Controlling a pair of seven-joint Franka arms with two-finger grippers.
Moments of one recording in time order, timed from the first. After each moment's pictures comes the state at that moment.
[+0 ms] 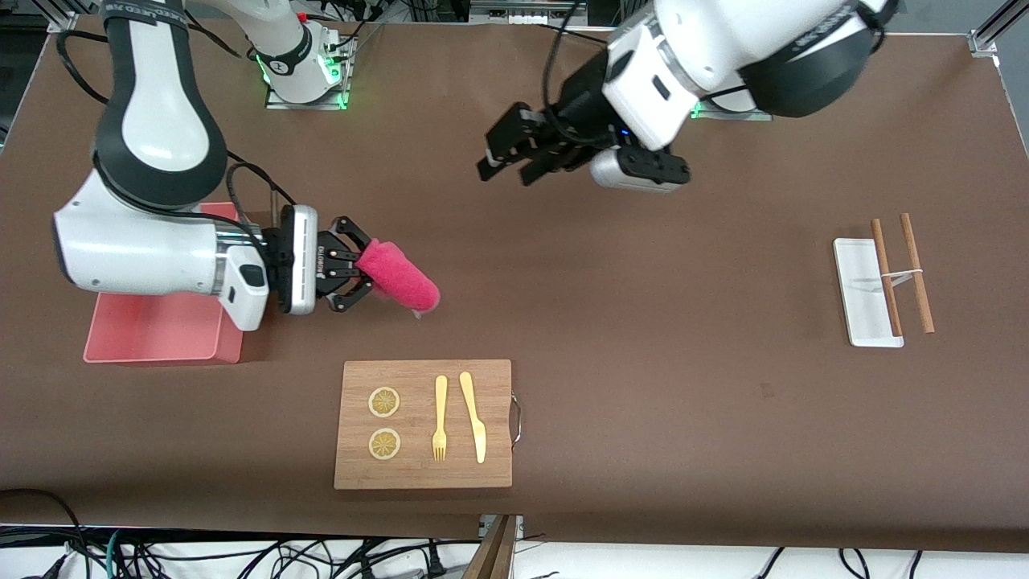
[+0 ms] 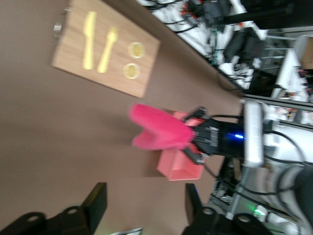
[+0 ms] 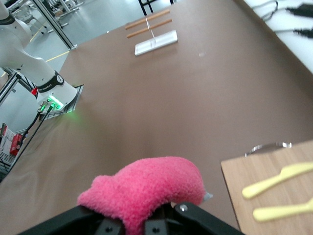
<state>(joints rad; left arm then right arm) 0.01 0.37 -0.73 -1.25 -0.29 2.00 -0.95 0.51 0.43 -0.39 -1.46 1.00 1.66 -1.39</state>
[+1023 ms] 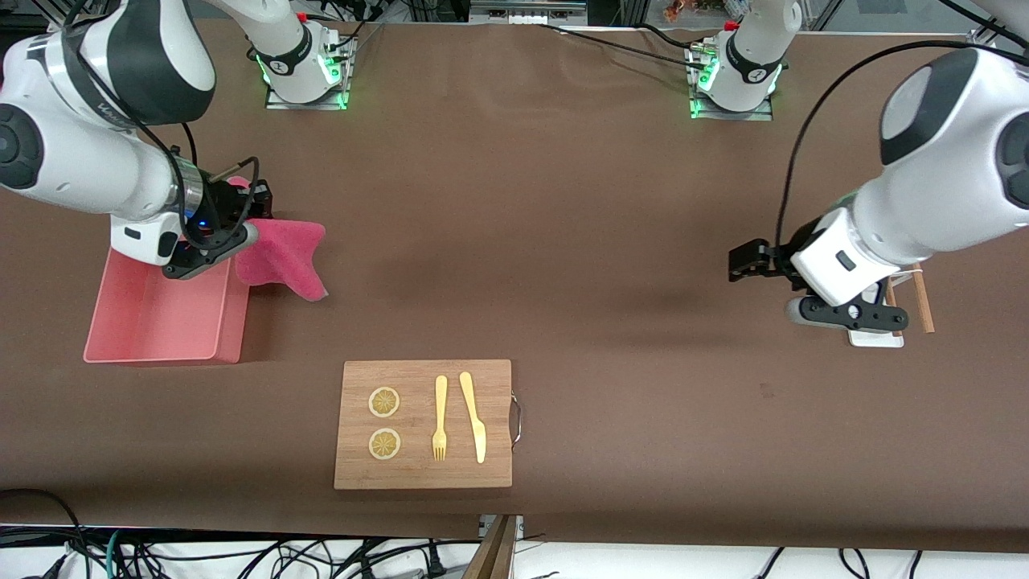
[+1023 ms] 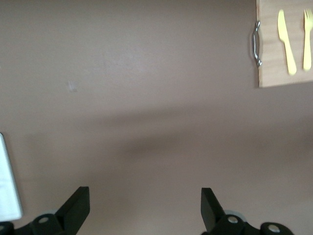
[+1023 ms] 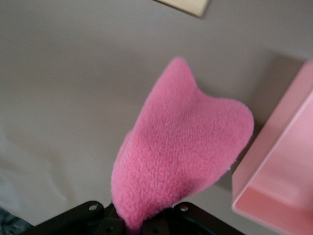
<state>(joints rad) 0.34 0.45 -0.70 -1.28 0.13 1.57 -0.18 0.34 0.14 -0.17 -1.74 0.18 1.62 -0.21</state>
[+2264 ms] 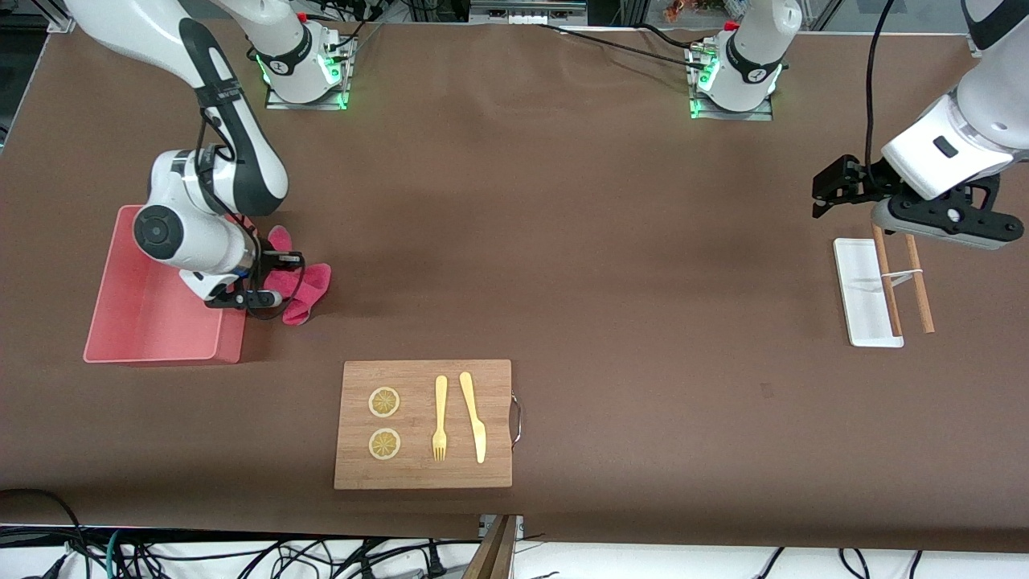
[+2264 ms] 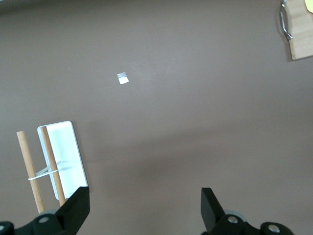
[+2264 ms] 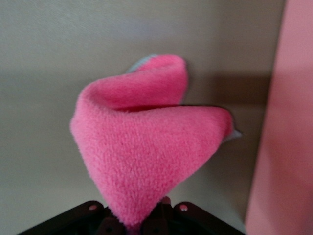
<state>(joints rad) -0.01 0.06 -0.10 -1.55 0.00 1.61 0.06 0.22 0.36 -0.08 -2.10 0.10 2.27 0.07</state>
